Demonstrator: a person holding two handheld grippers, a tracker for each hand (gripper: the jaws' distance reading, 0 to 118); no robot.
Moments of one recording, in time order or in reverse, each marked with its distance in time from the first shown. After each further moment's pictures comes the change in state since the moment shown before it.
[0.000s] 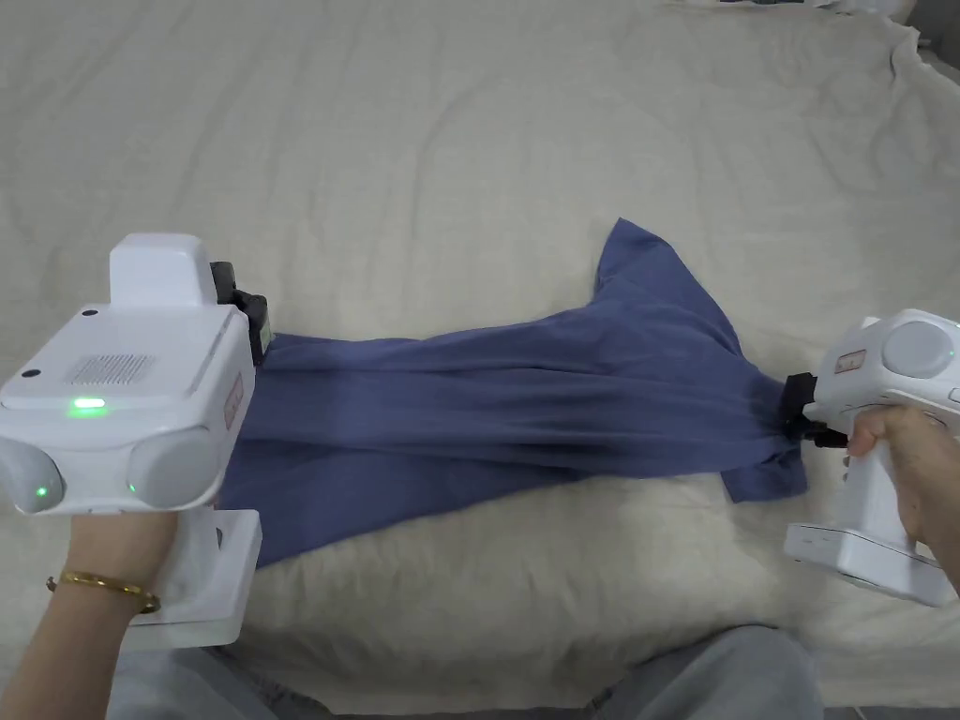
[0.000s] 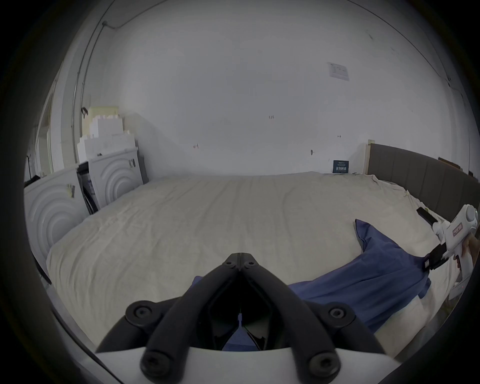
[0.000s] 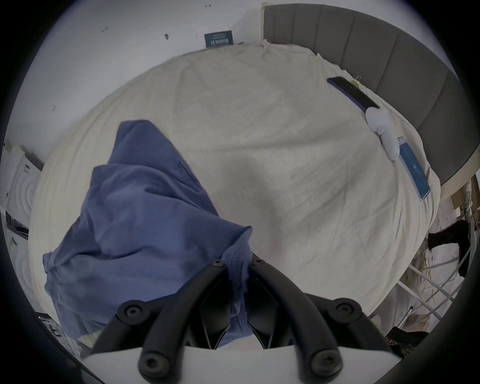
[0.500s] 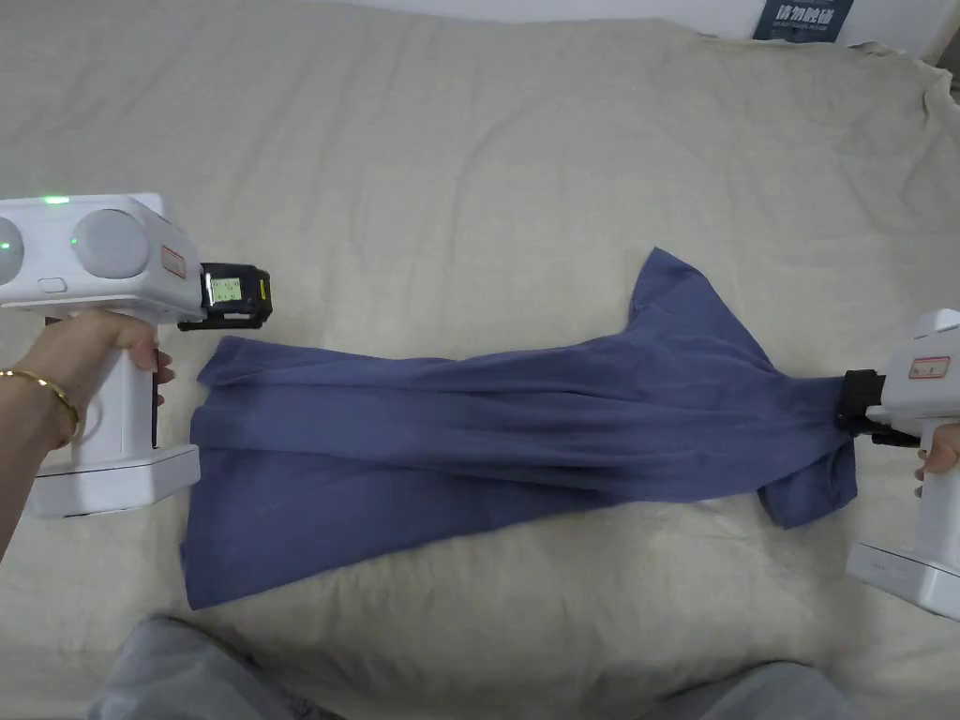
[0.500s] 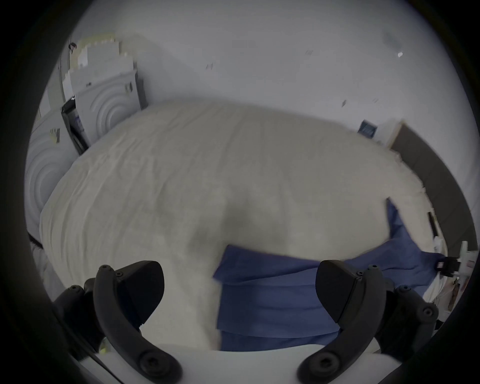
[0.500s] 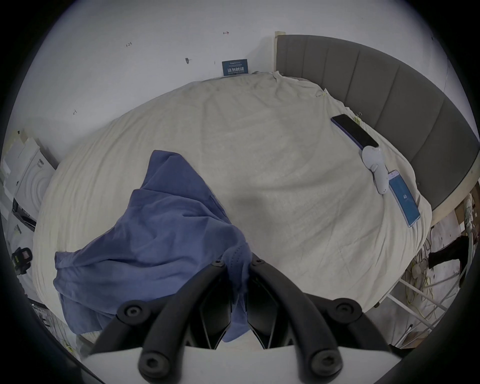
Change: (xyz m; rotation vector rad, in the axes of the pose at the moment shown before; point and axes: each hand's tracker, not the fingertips) left arm -0.087 0.038 -0.114 -0.582 0.050 0.108; right arm -0.013 0.008 0.043 0.111 0.039 0.053
